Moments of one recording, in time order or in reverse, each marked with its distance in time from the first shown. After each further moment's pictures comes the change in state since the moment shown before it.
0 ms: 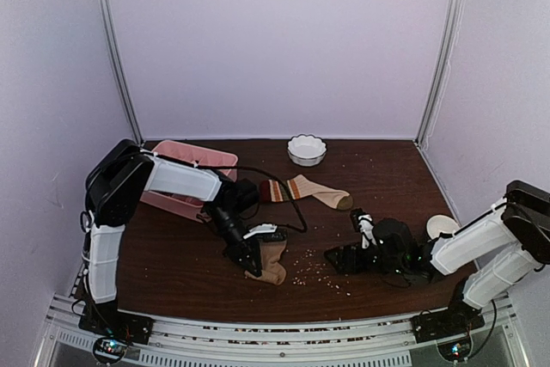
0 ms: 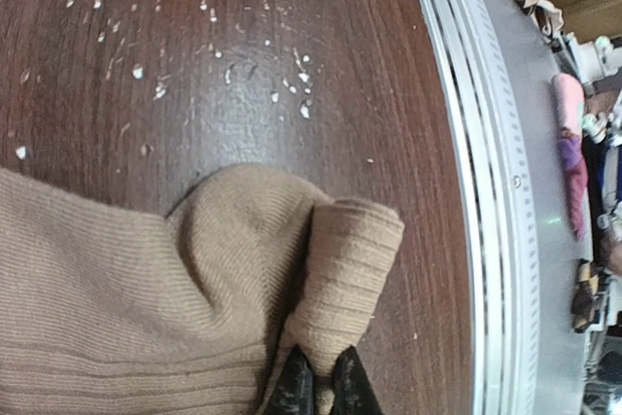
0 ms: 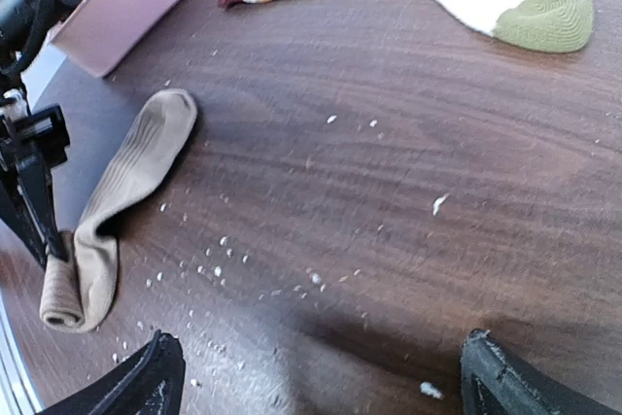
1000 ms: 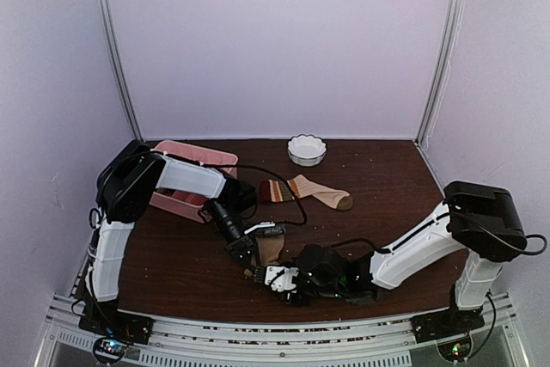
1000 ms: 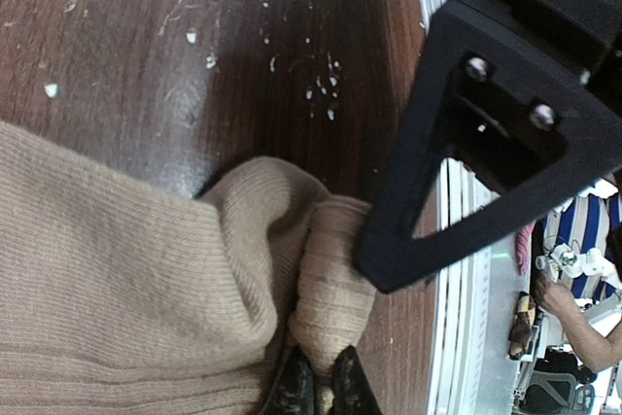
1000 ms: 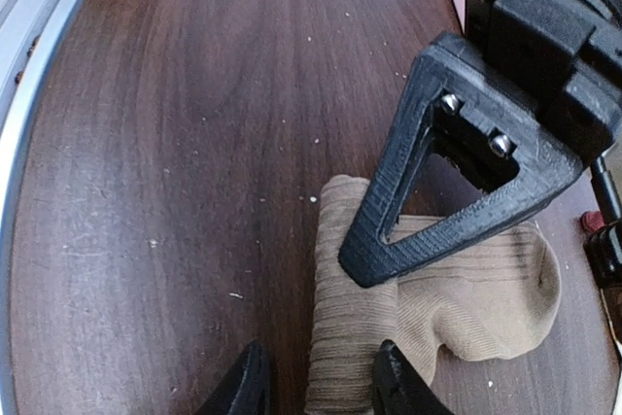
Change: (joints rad) left arm 0.042 0.100 0.090 -0.127 0.089 -0.083; right arm 0.393 0.383 0.442 -0.060 0.051 -0.939
